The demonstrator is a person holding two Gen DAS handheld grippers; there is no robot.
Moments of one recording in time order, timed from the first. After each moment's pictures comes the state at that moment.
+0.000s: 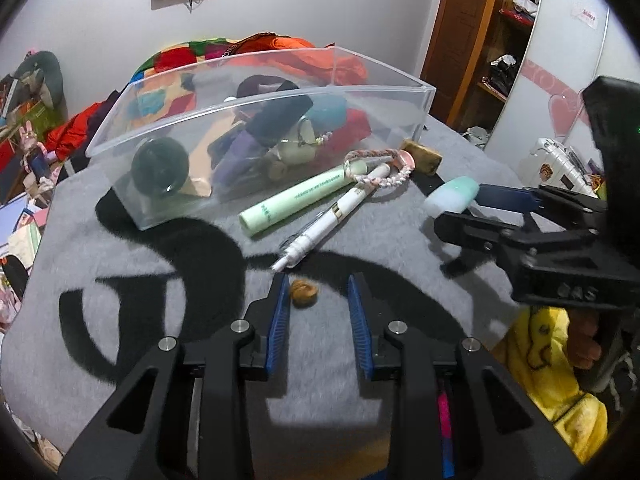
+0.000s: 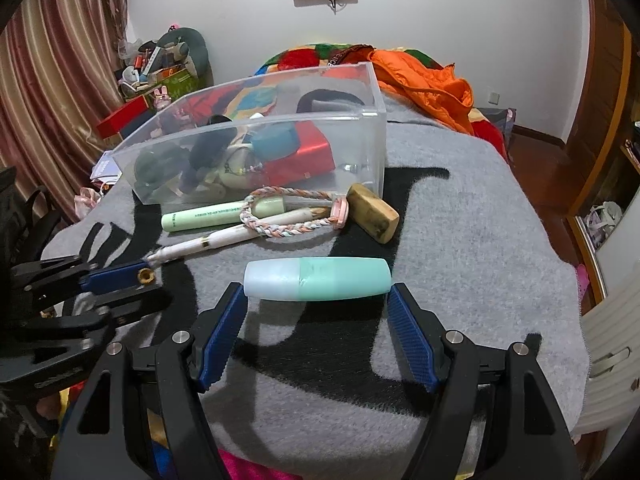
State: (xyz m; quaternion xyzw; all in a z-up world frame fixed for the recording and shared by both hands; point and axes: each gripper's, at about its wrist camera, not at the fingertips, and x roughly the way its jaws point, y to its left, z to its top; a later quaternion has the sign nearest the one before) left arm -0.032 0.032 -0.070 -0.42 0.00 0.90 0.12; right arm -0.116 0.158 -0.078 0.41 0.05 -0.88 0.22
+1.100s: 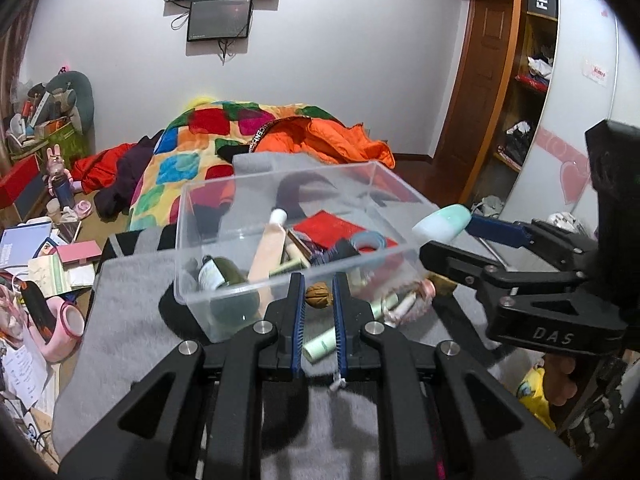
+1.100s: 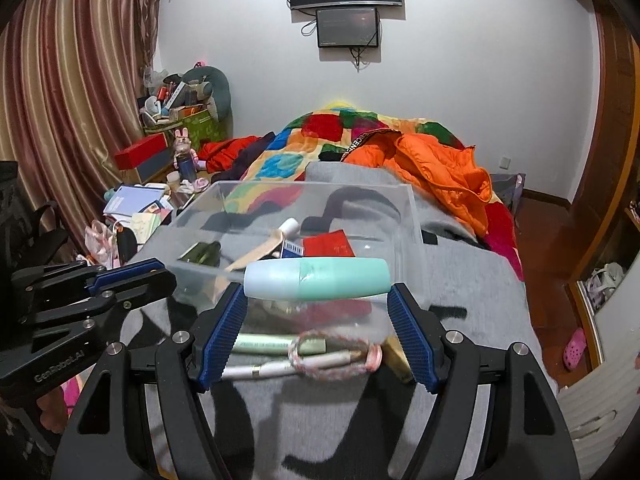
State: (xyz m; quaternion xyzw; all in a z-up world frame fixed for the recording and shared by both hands) left arm -0.056 -0.012 0.009 -0.32 -0.04 0.94 0.08; right arm -0.145 0.116 -0.008 0.32 0.06 -0.91 0.25
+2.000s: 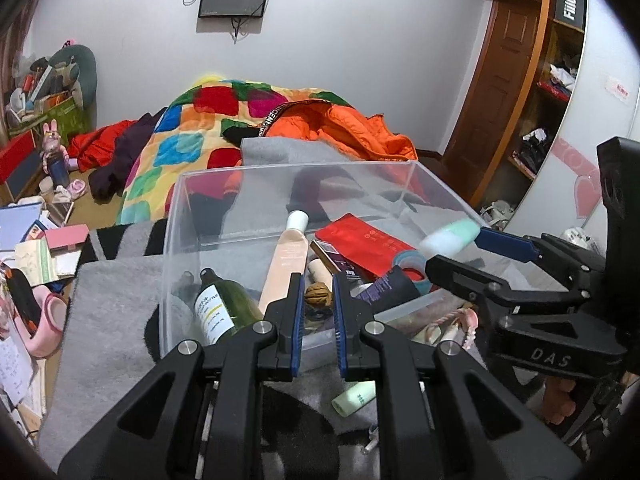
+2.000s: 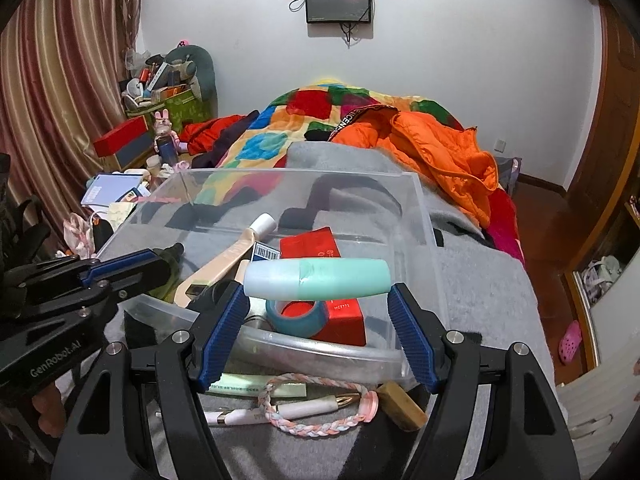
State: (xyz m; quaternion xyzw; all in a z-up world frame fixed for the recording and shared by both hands) left arm -0.118 -0.030 -0.021 -0.35 -0.07 0.93 0.08; right arm -0.198 0.093 -0.031 0.36 0.08 -0.90 0.22
